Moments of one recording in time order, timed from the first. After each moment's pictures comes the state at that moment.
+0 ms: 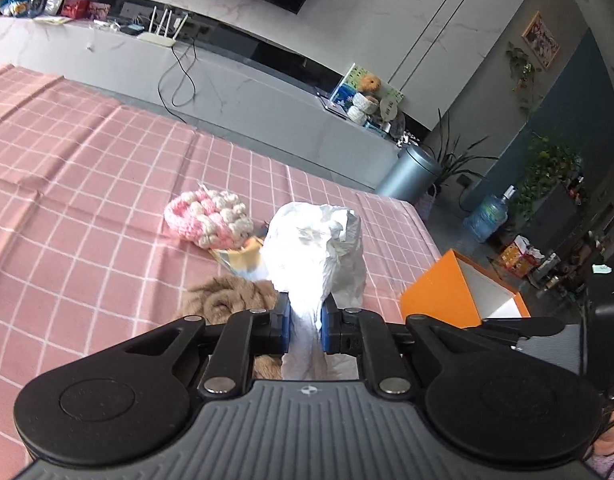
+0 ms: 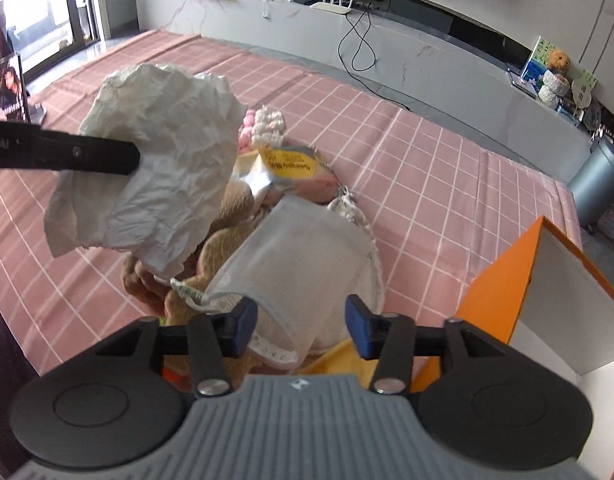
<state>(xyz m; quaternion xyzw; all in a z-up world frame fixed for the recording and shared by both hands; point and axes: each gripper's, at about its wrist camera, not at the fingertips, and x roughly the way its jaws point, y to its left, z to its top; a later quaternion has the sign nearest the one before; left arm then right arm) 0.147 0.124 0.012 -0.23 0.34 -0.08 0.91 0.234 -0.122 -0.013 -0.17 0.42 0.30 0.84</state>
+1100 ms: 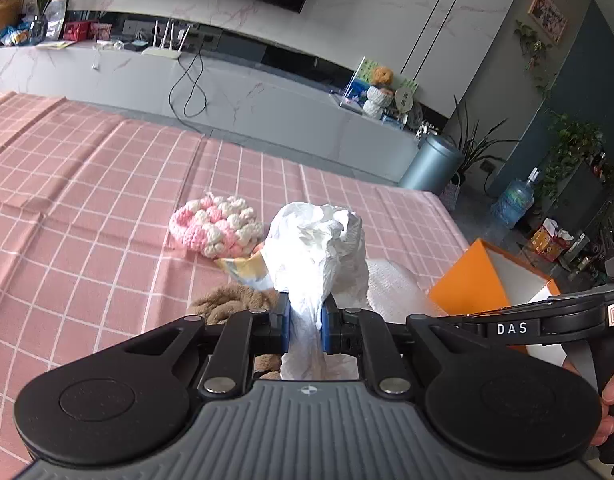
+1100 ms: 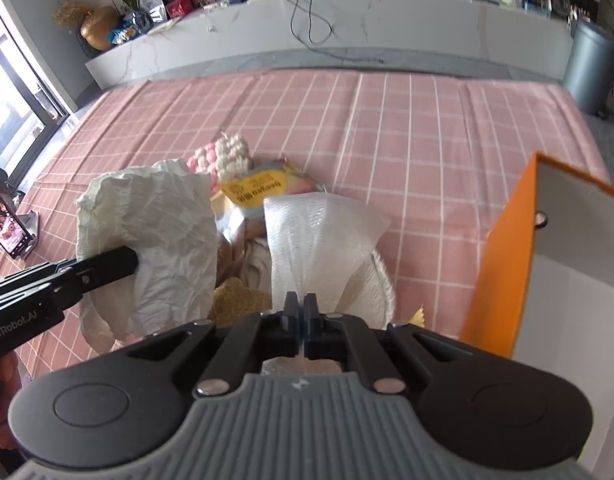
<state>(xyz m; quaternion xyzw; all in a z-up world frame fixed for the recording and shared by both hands) 0.164 0.102 0.006 -0.18 0.34 -0.04 0.92 0.276 -0.144 0.001 -0.01 0.49 0.27 0.83</state>
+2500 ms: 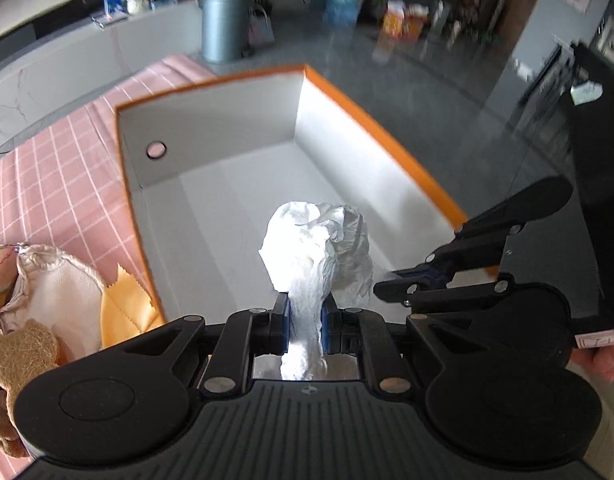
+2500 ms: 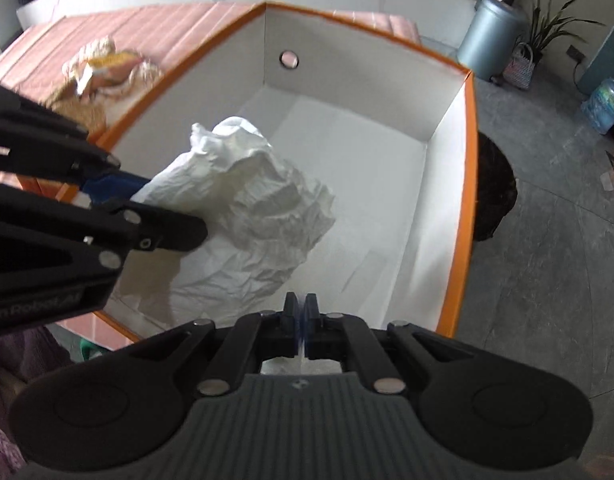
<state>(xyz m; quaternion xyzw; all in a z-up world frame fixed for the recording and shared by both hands) 0.182 -0.168 -0.001 0.07 0.46 -0.30 0.83 0.192 -0.335 -0.033 -0.12 0.54 0.15 0.82</state>
